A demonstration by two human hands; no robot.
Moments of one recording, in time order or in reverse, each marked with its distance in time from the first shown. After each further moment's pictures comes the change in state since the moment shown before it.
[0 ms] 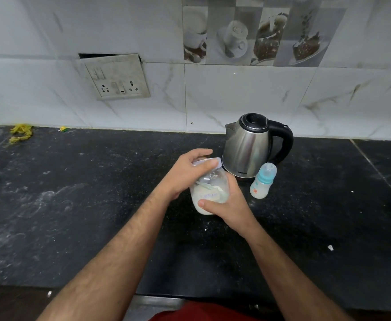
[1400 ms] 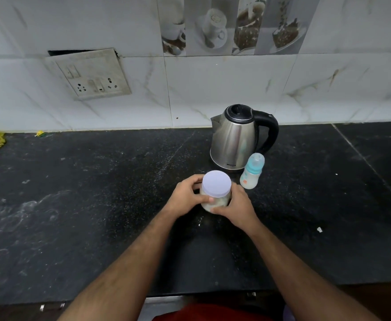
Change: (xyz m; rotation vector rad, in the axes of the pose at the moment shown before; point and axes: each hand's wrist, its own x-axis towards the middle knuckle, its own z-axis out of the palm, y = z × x) left_hand 0.009 -0.092 0.033 0.108 -0.063 -0.062; right_hand 0.007 0.060 -0.036 -0.516 0.186 0.151
